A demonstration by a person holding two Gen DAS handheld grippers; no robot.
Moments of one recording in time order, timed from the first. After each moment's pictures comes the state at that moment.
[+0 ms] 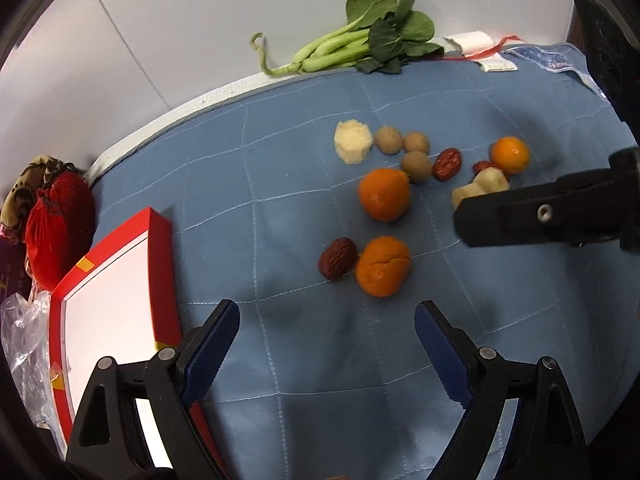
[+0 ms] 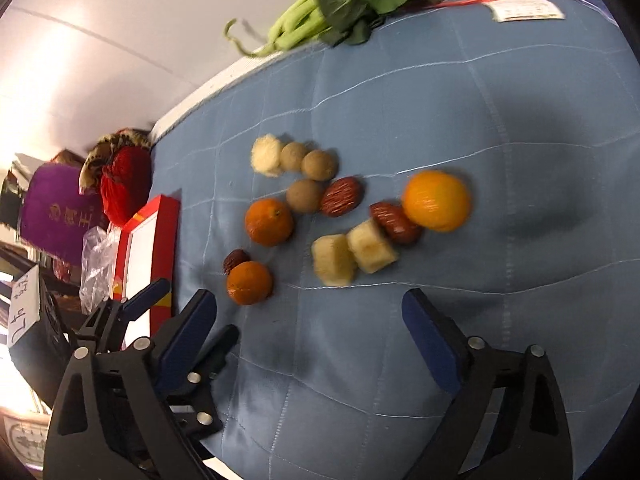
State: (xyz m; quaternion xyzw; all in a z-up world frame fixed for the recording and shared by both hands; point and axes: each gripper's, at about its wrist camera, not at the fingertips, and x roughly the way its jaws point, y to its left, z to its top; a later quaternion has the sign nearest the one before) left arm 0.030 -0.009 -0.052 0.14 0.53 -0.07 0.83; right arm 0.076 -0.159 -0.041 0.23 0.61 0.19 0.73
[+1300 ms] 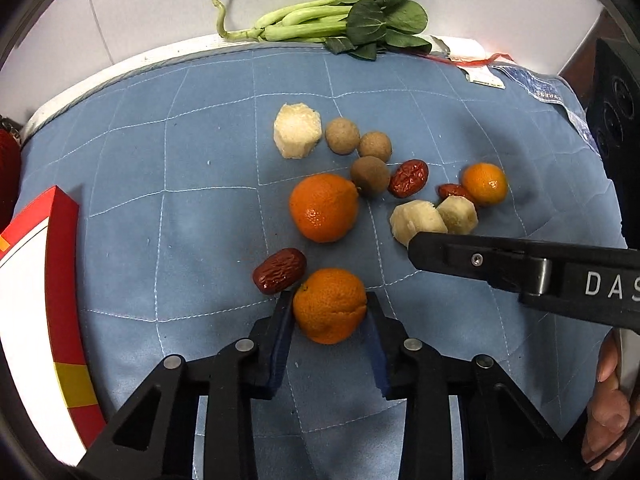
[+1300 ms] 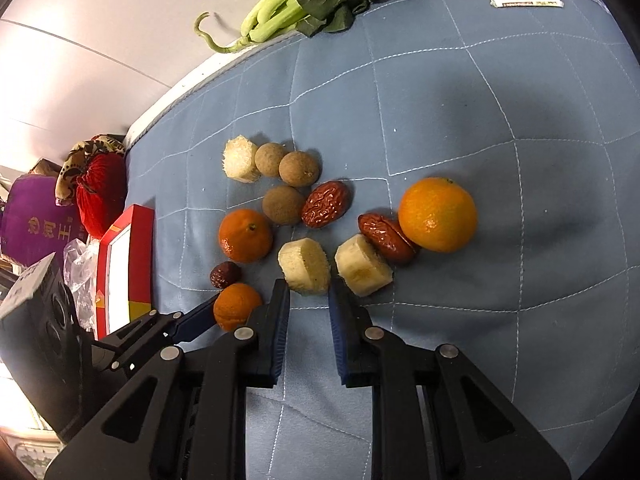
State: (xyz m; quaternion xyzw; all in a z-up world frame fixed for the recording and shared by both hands) left arm 0.059 -0.025 -0.079 0.02 0.58 -0.14 0.80; right arm 0.081 -0.173 -0.058 0.22 0.62 0.15 0.74
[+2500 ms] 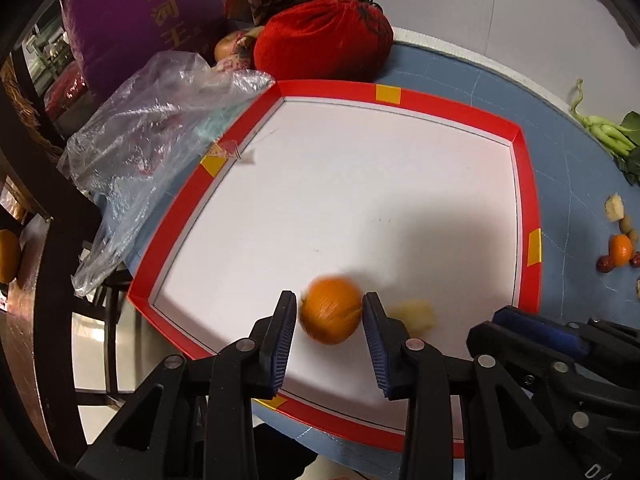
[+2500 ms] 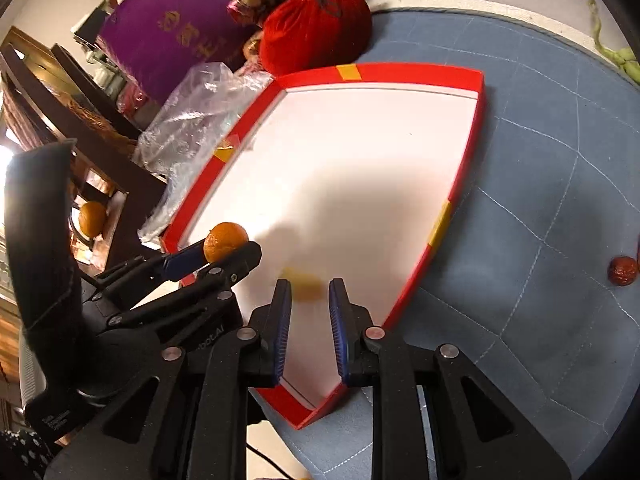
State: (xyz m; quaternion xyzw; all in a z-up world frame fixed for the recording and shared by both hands) left arm -0.059 0.205 -0.035 -0.07 0.54 0.24 0.80; right arm 0.006 0.074 -0.037 0.04 0.59 0.43 0.69
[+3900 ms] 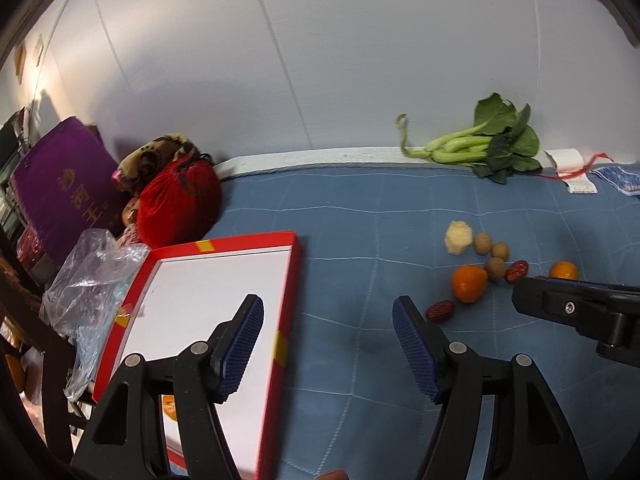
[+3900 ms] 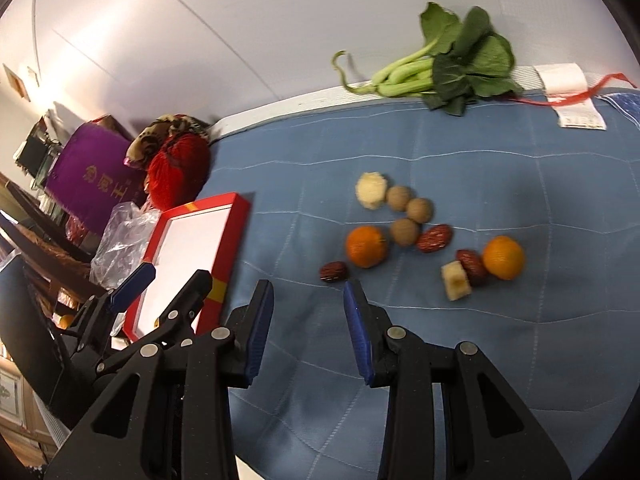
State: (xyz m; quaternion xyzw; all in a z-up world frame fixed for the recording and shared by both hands) left arm 0.002 0.018 0.015 0.07 0.42 0.13 0.90; right arm 0.051 -0.129 0.017 0.16 0.54 0.25 0.79
